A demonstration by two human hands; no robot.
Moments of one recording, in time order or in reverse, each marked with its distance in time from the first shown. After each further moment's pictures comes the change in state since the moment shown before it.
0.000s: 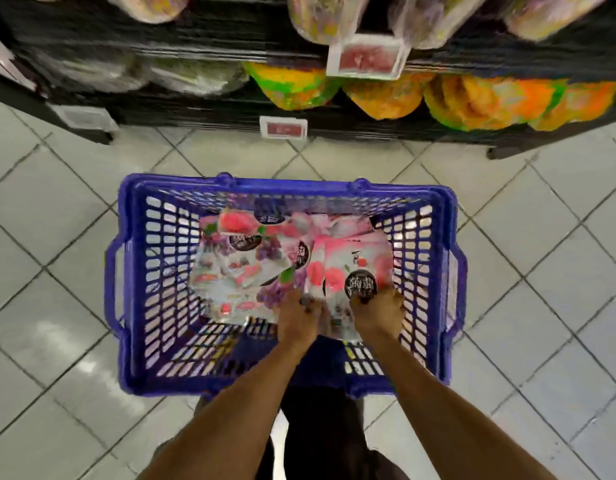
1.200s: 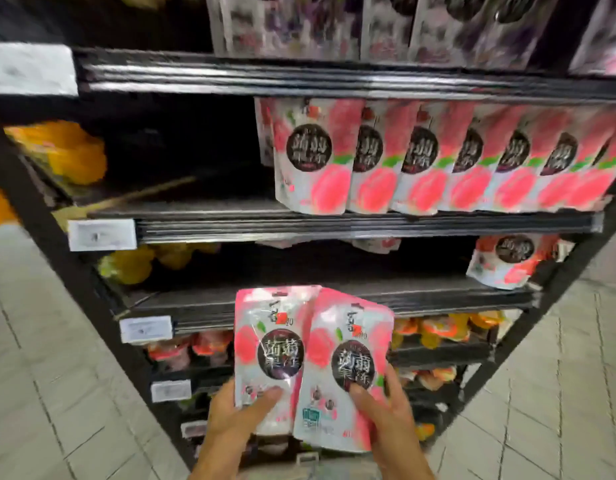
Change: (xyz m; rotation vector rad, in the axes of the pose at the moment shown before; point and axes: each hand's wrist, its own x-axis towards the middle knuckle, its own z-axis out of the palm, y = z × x) left_hand -0.482 0.352 -0.518 -0.649 -0.015 0.728; right_hand -0.540 -0.139 -0.502 1.492 -0.296 -0.839
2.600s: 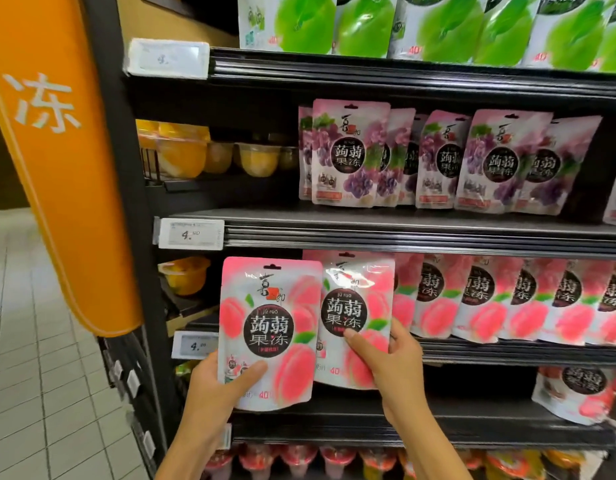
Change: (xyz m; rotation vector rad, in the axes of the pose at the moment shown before) left_hand 0.047 0.202 -0.089 -0.104 0.012 0.464; right_hand 0.051 -0.167 0.203 -0.258 -0.188 -0.642
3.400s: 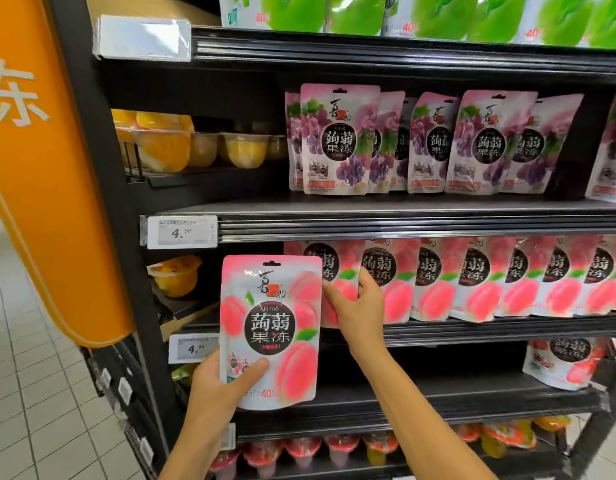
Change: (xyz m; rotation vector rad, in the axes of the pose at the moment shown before) left_hand 0.008 -0.006 -0.010 -0.035 -0.074 -0.003; right_hand 0.051 -0.003 0.056 -0.244 0.155 -0.106
